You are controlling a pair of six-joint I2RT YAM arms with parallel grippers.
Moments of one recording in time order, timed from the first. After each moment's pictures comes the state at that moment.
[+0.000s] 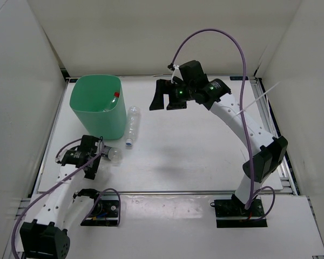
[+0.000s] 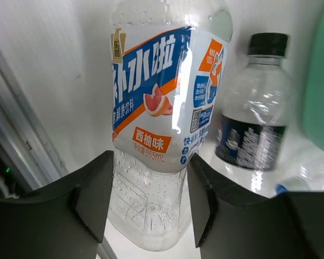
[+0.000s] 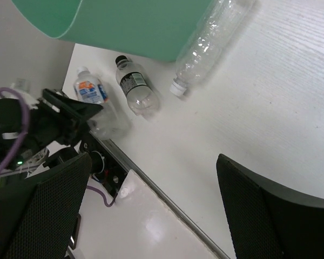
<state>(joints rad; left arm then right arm) -0.15 0.83 0.61 -1.07 -0.42 -1.46 0.68 1.71 1.88 -0.83 -0.37 0.49</state>
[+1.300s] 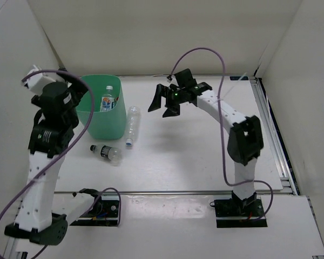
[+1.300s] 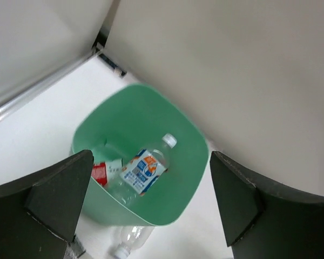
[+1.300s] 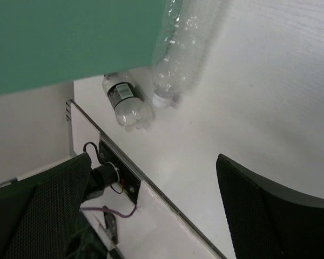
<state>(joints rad) -0.24 1.08 1.54 -0.69 -0.66 -0.64 0.57 1.91 1.75 -0.65 -0.56 0.63</state>
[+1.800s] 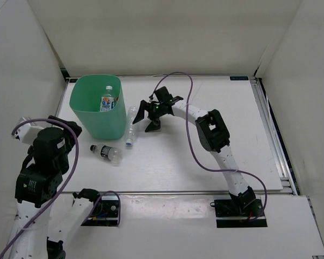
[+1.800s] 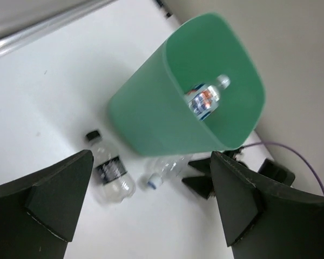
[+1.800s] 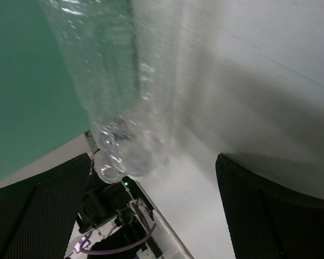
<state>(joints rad) -0.24 0.66 1.31 -1.06 -0.65 -0.90 0.64 2.47 2.01 -0.46 -0.73 0.83</state>
